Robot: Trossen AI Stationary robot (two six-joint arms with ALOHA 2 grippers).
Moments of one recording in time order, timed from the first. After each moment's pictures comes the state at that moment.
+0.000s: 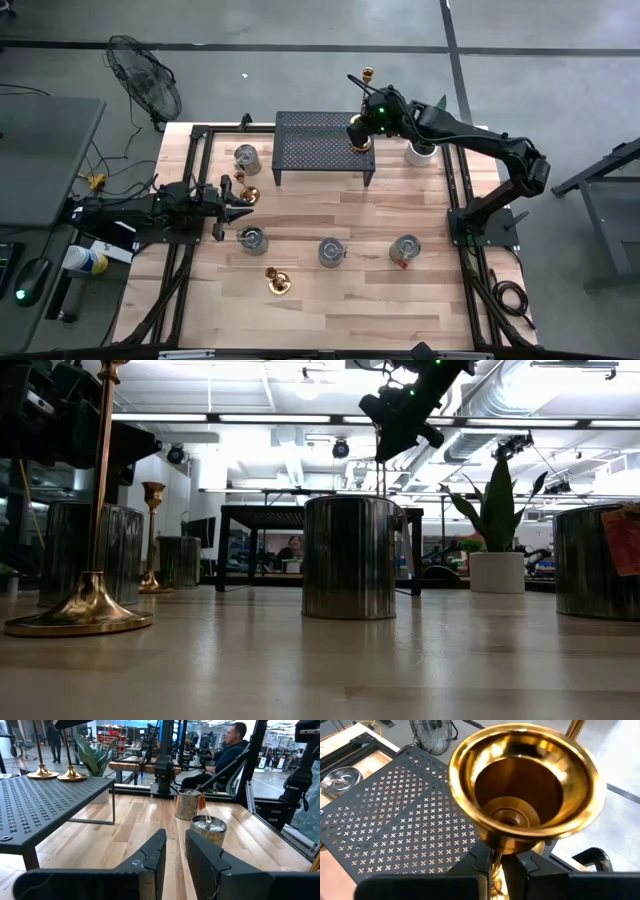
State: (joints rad) left arm 0.02 0.01 0.01 0.01 0.01 -0.08; right arm -0.50 1.51 1.39 -0.56 0.31 0.31
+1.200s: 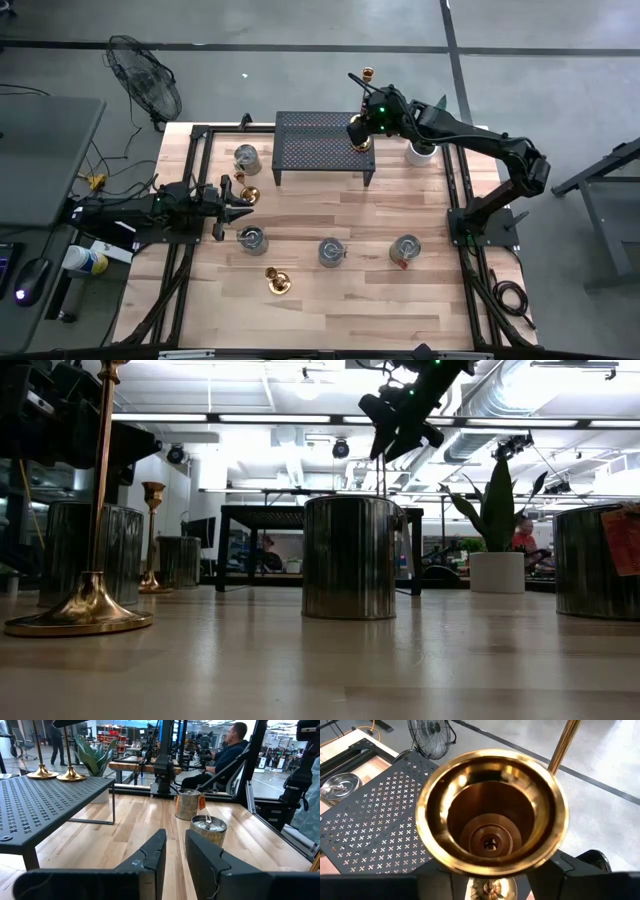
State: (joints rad) left arm 0.02 0.01 0.01 0.01 0.01 -0.08; right arm -0.50 1.51 1.39 -0.55 0.31 0.31
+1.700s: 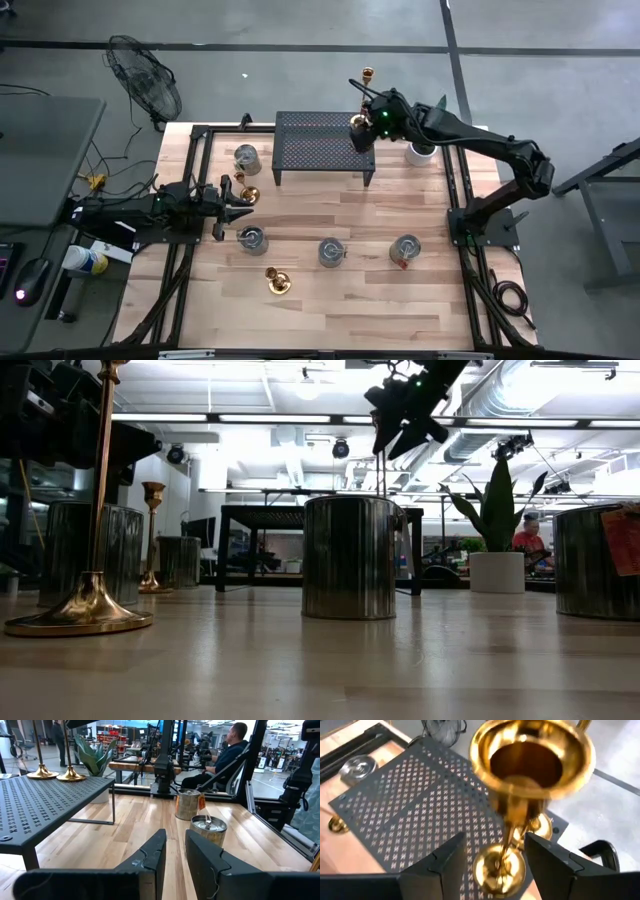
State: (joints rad) left arm 0.02 0.01 0.01 0.01 0.01 -0.08; right arm -0.47 1.47 1.39 -0.64 0.27 0.32
